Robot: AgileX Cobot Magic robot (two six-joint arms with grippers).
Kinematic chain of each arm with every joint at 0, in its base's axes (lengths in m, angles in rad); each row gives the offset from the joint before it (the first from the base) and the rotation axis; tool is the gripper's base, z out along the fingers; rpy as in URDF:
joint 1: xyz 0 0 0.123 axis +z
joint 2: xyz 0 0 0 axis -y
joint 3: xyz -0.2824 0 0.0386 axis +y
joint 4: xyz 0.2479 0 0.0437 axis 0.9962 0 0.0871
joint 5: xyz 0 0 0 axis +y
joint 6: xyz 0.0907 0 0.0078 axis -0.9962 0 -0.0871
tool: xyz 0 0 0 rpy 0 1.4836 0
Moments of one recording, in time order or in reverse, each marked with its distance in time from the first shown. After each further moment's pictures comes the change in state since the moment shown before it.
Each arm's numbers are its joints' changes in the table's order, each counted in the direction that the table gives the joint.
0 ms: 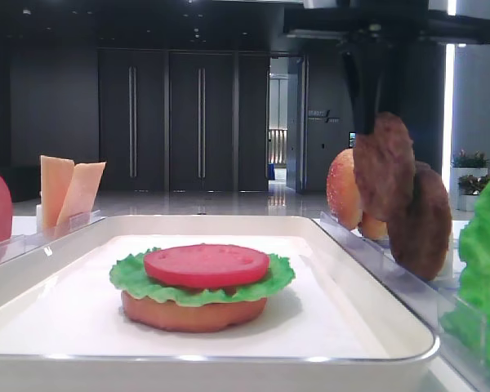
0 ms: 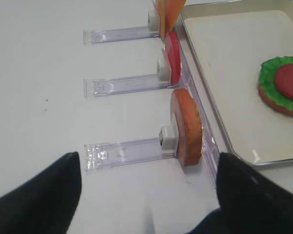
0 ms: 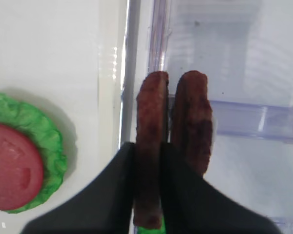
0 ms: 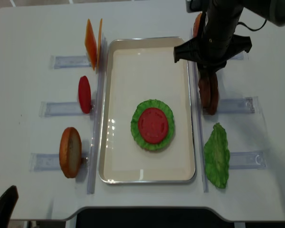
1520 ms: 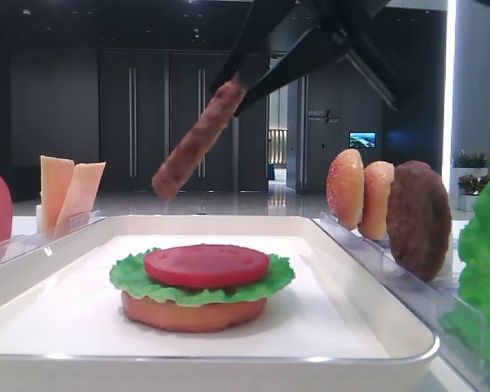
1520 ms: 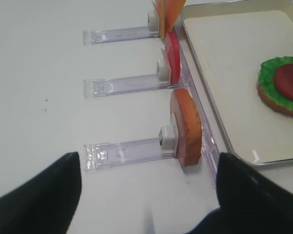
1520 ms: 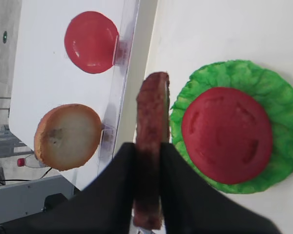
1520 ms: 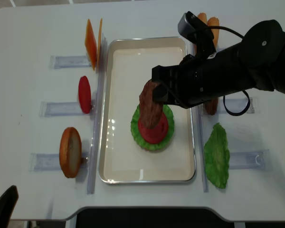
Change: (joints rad) left arm 0.000 0.000 0.000 -0.001 0.000 0.000; right arm 0.055 0.261 0.567 1.093 -0.636 0.745
